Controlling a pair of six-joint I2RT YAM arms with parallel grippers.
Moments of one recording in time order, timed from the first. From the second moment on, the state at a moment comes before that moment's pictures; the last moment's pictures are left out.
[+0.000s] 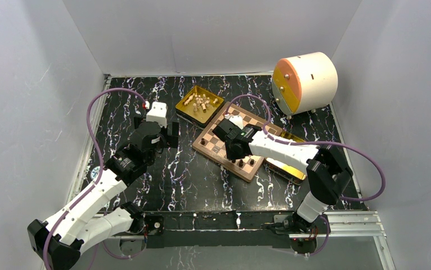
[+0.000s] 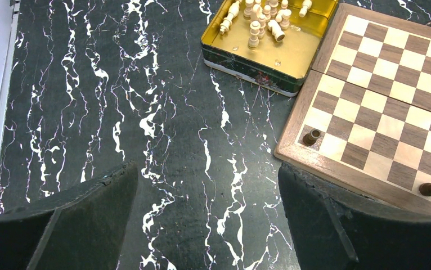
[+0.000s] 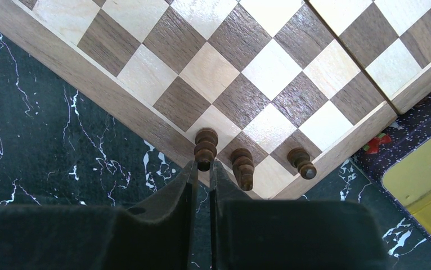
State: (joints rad) left arm -0.66 0.89 0.85 -0.40 -0.52 -0.12; right arm 0.92 1.63 1.19 -0.77 0.33 0.68
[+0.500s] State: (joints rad) left arm -0.66 0.89 0.85 -0.40 -0.51 -0.12; right arm 0.92 1.63 1.19 -0.77 0.33 0.69
